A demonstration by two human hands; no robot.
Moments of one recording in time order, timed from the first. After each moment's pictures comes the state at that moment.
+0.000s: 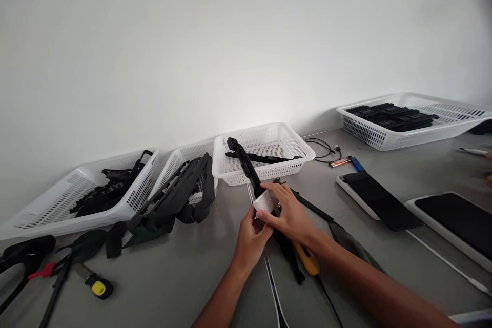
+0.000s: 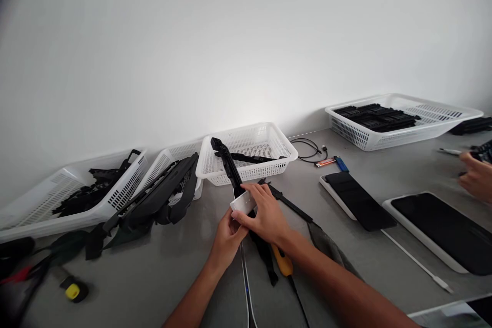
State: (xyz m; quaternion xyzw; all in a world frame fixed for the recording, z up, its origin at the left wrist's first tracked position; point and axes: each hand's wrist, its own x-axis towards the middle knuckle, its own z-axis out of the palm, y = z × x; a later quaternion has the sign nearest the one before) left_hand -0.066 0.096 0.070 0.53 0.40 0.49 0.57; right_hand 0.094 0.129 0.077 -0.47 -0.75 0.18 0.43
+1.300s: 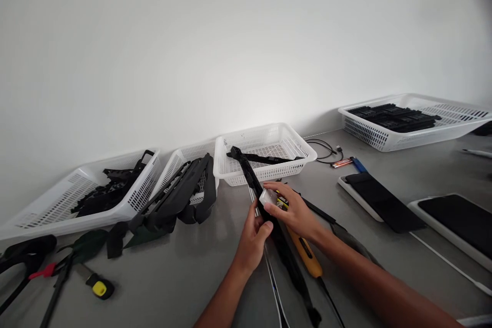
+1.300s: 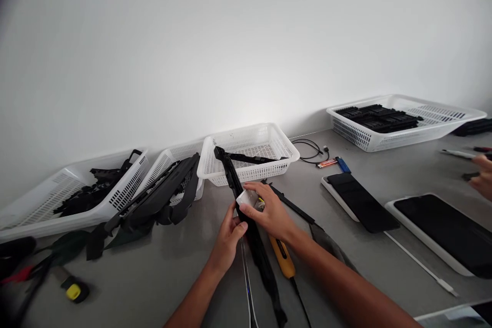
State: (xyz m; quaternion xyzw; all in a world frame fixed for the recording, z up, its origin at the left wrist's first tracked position) left_hand -0.072 0.090 0.077 0.51 0.40 0.46 0.61; right_hand 0.102 0.135 0.076 -0.42 -0.70 0.30 0.49
